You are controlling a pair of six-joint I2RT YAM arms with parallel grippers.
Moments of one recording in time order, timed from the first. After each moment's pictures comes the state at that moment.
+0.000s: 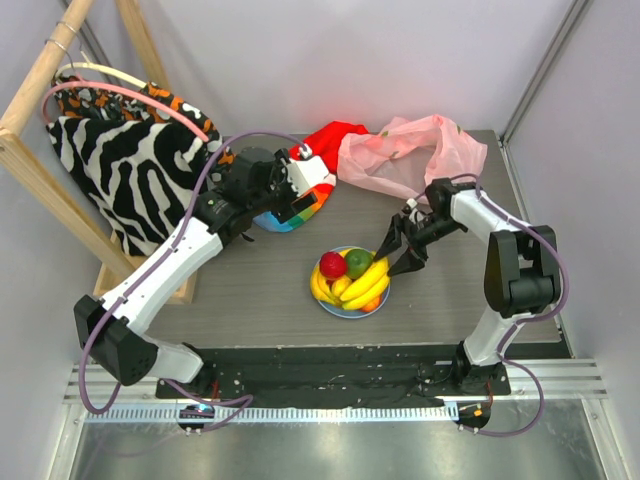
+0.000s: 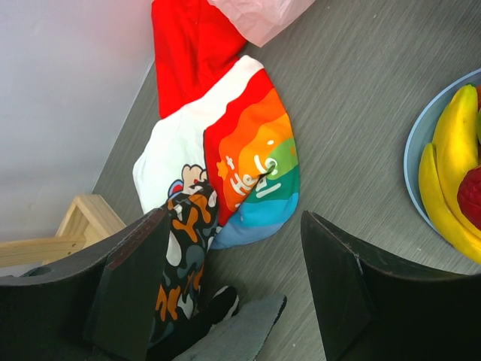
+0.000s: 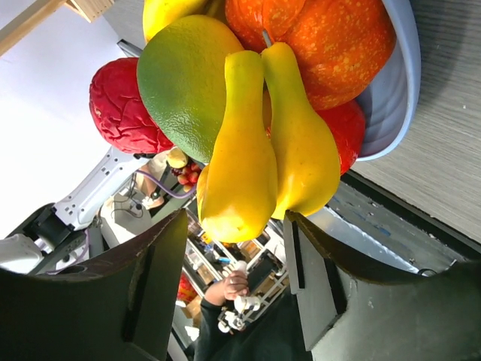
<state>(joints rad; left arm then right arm) -0.60 1.39 1.38 -0.50 0.01 0.60 0.13 1.75 1.21 -1.08 -0.89 0.37</state>
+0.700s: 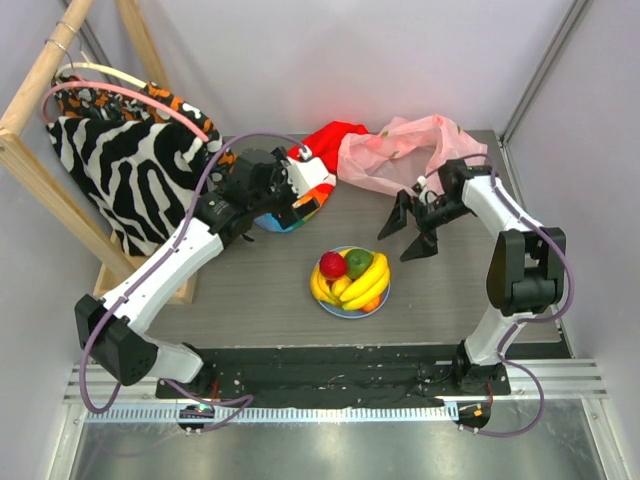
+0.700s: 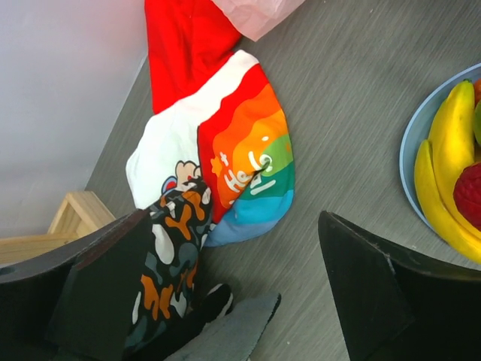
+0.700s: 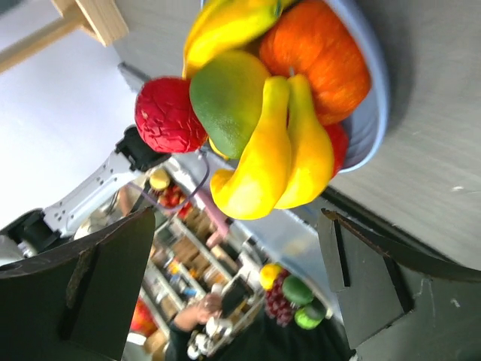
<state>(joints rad) -0.60 1.39 1.37 -0.50 0.01 0.60 0.06 1.75 1.36 -1.15 -0.85 0.28</state>
